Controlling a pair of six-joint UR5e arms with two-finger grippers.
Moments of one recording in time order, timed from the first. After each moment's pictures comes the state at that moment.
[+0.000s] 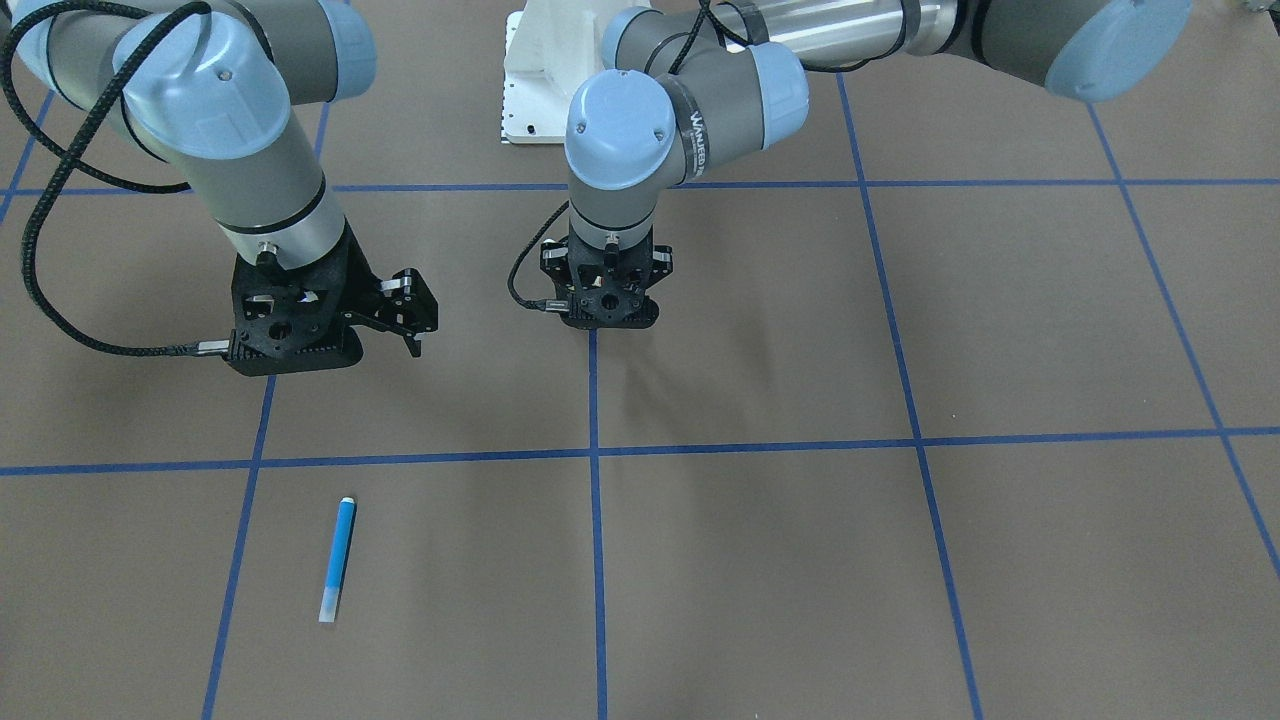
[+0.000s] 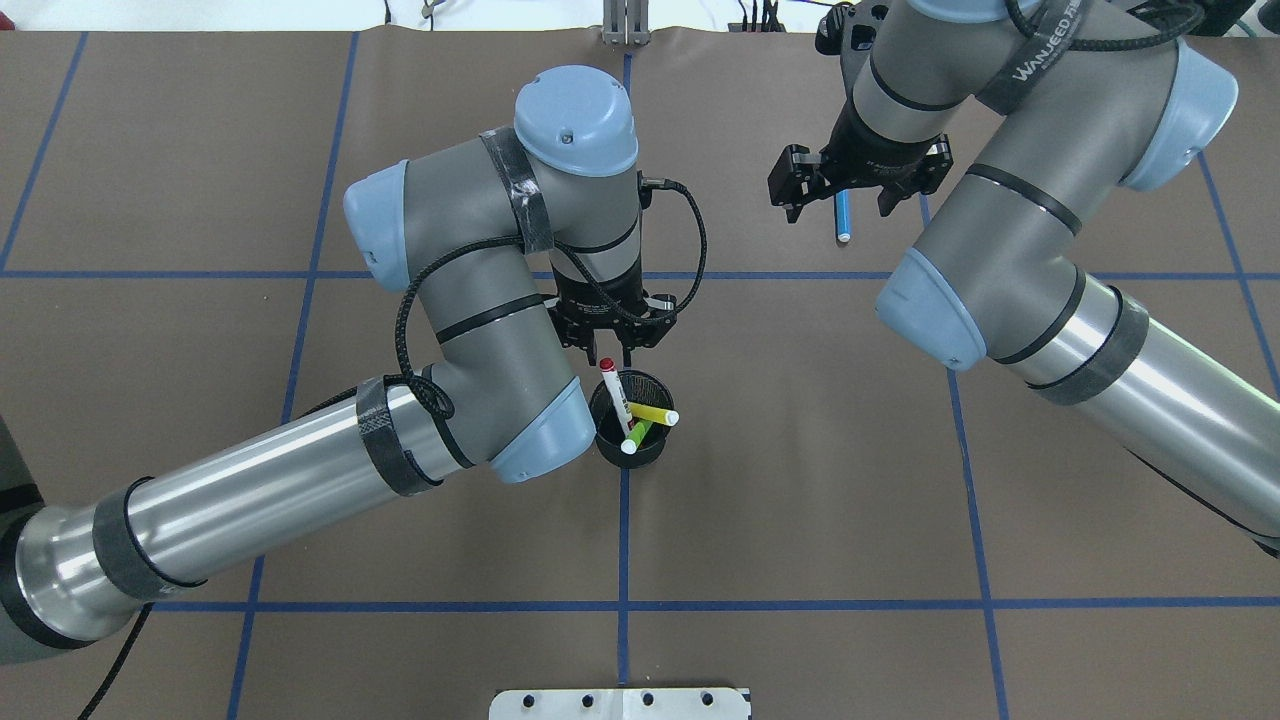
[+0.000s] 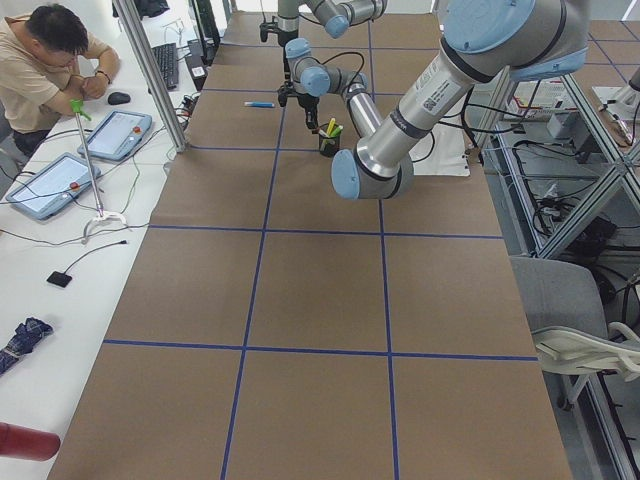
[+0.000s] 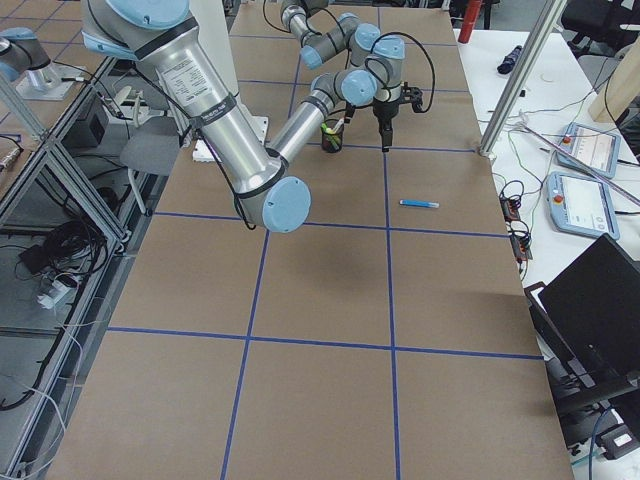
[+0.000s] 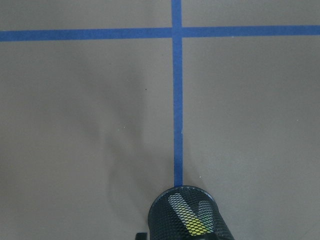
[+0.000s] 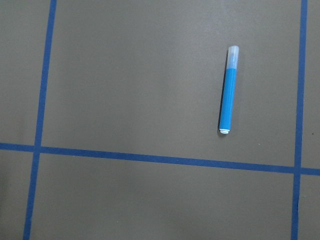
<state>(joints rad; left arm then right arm) -0.60 -2.53 -1.45 -1.43 -2.12 -1.09 0.85 -0.91 1.75 -1.77 2.05 0.84</state>
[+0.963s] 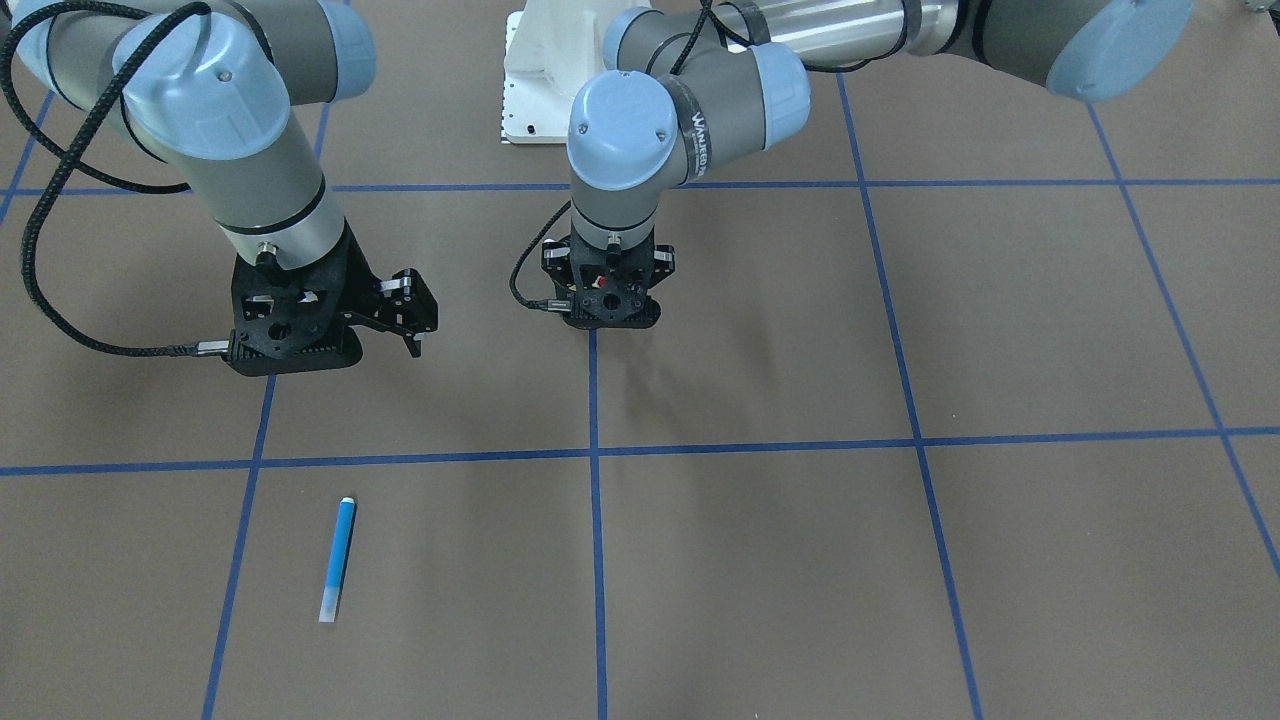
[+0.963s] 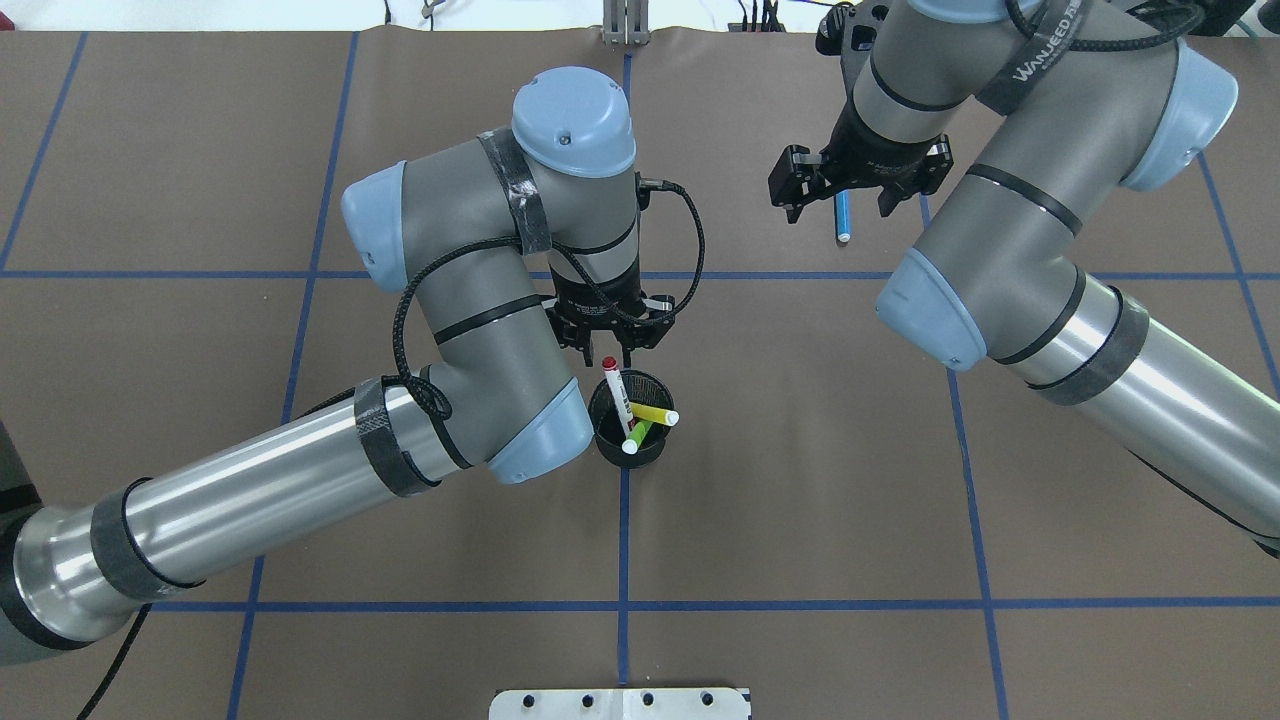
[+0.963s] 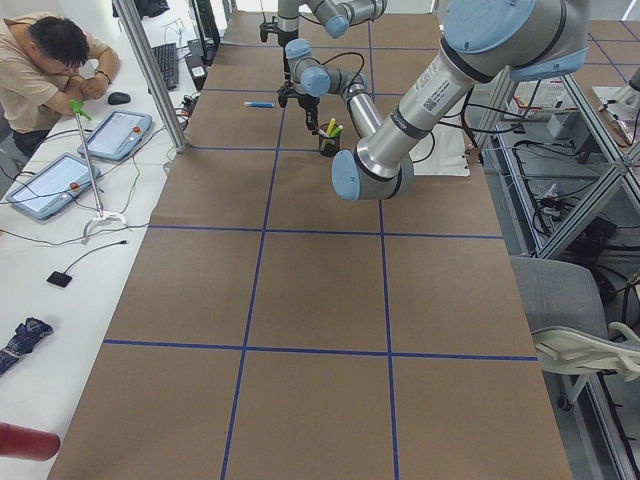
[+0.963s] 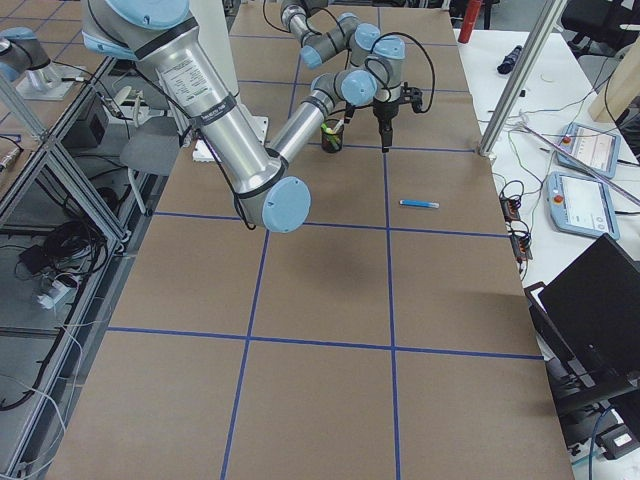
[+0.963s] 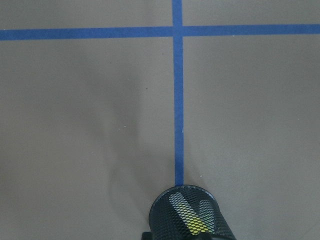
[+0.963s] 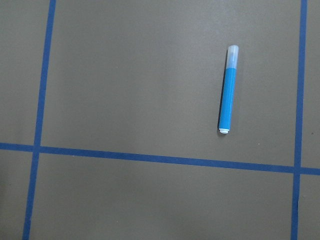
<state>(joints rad) -0.60 -2.52 -1.45 -1.43 -2.12 -1.09 0.85 -0.91 1.75 -1.77 2.05 0.84</state>
